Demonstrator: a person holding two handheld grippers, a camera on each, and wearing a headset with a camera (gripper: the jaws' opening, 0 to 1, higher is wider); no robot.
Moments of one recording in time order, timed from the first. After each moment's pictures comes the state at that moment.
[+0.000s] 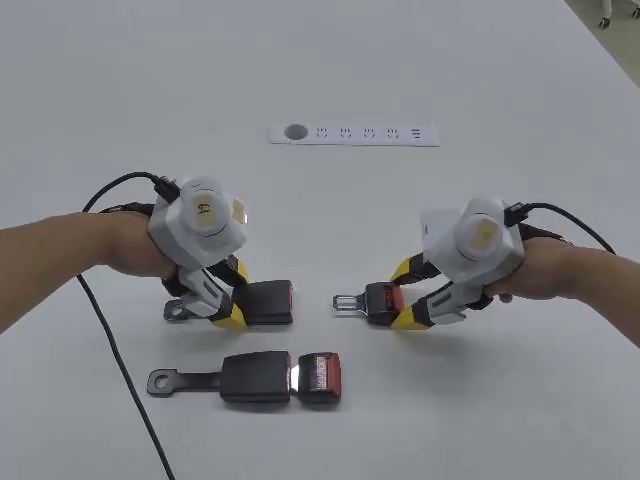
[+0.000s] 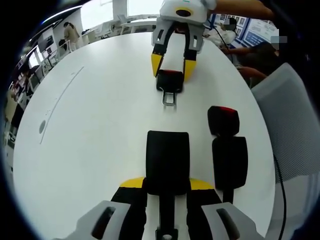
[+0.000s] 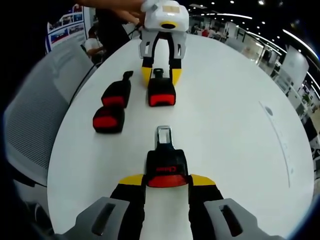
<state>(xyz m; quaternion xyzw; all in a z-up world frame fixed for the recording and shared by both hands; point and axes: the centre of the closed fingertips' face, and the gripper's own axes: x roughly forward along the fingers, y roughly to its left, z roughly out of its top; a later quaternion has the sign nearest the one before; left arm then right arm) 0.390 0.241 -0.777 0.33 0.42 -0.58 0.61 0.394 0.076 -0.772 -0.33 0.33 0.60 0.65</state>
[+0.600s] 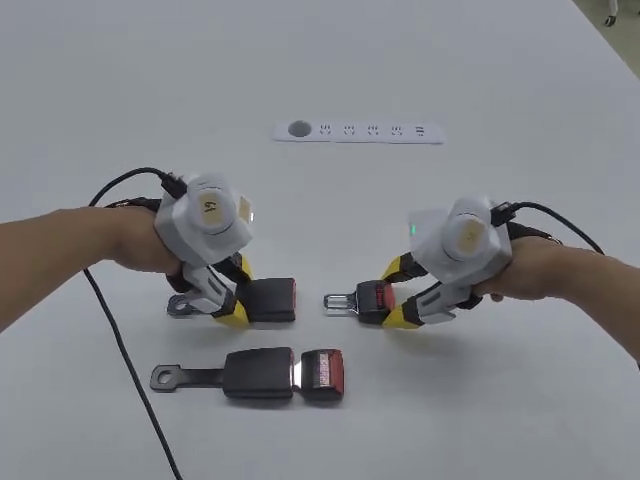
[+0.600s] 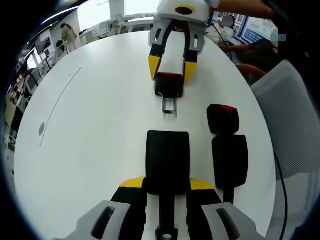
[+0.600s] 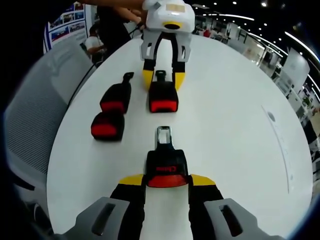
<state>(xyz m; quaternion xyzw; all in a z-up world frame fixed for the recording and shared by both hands) 0.389 0.243 -0.779 0.34 0.42 -0.58 0.61 0.390 0.092 -0.772 -0.34 0.33 0.60 0.65</state>
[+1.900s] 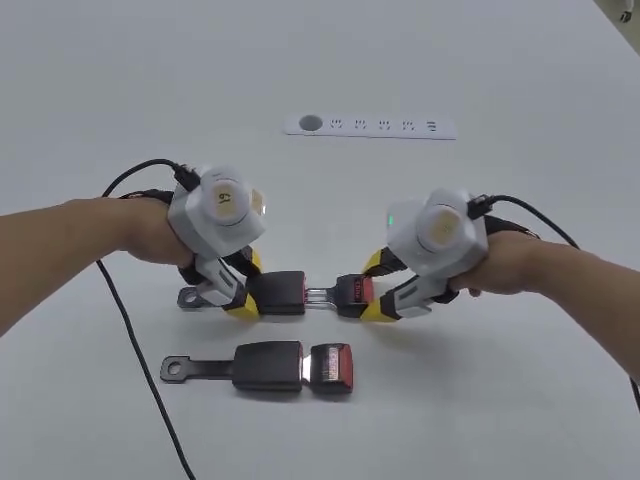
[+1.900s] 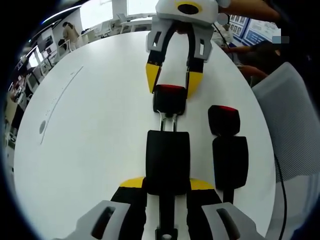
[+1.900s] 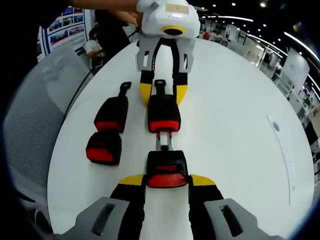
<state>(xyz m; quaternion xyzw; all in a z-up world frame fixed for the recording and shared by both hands) 0.388 0.240 -0.777 0.34 0.42 -0.58 0.61 0.391 0.129 -0.769 -0.33 0.32 0.60 0.65</state>
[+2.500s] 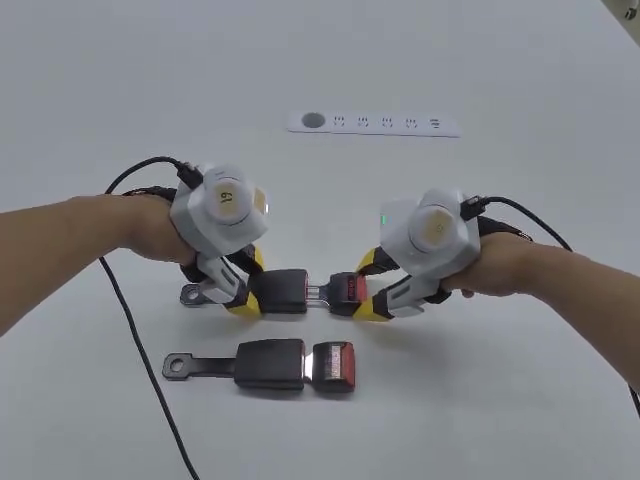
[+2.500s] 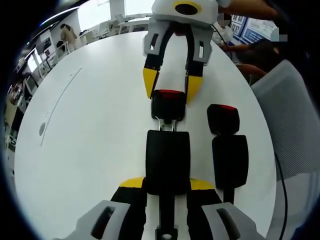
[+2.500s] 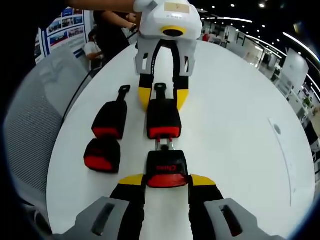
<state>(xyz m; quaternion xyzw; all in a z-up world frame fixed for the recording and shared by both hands) 0.387 0.239 -0.777 0.34 0.42 -0.58 0.61 0.392 0.139 -0.771 -0.32 0.32 0.60 0.66</state>
